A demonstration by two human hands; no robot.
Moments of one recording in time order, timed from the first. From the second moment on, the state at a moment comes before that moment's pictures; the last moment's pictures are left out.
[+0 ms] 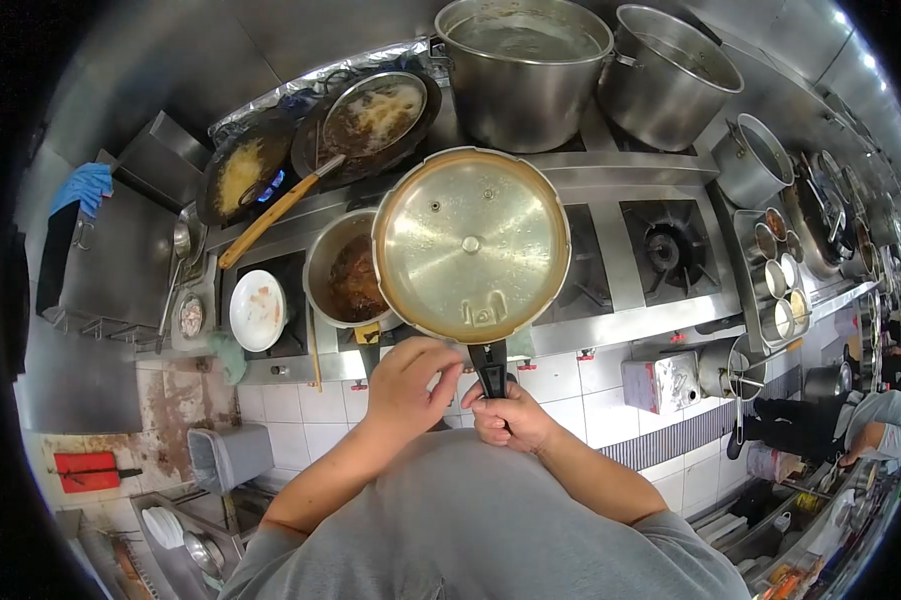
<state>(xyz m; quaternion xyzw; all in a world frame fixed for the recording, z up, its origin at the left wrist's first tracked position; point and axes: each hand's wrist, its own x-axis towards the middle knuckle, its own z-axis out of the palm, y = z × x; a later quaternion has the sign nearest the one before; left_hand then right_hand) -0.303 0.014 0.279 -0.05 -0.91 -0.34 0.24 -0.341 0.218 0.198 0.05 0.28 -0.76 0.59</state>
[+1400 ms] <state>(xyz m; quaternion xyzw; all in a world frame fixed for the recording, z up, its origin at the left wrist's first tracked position) -0.297 -0.011 0.247 0.19 -0.70 -0.68 0.12 -0.336 0.198 0.186 -0.11 0.76 -0.62 0.17</state>
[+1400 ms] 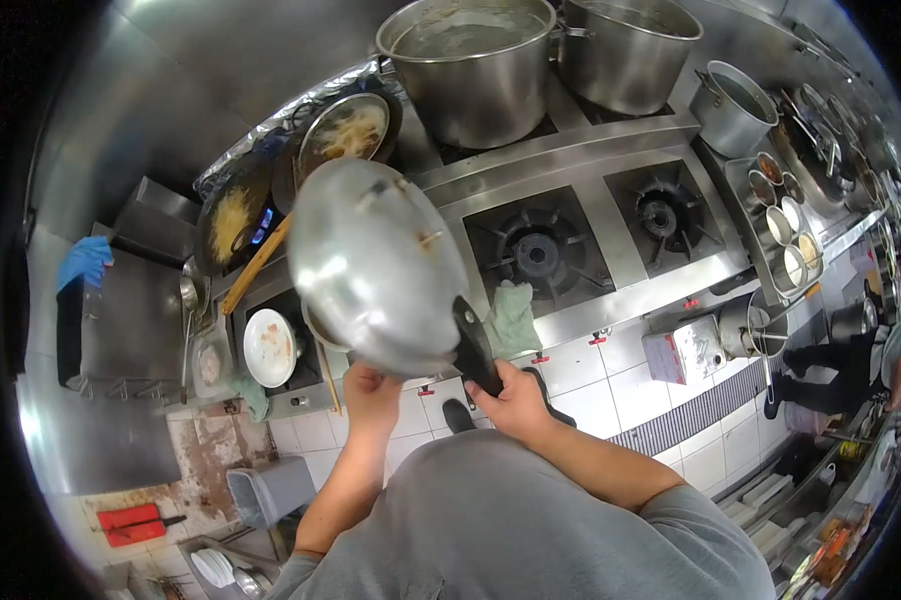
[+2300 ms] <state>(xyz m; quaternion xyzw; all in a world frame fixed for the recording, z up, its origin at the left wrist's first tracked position) -0.305 -0.046 0.279 0.09 -0.86 -0.46 0.20 -0.347 0.187 0.212 -0.11 0.62 -0.68 0.38</state>
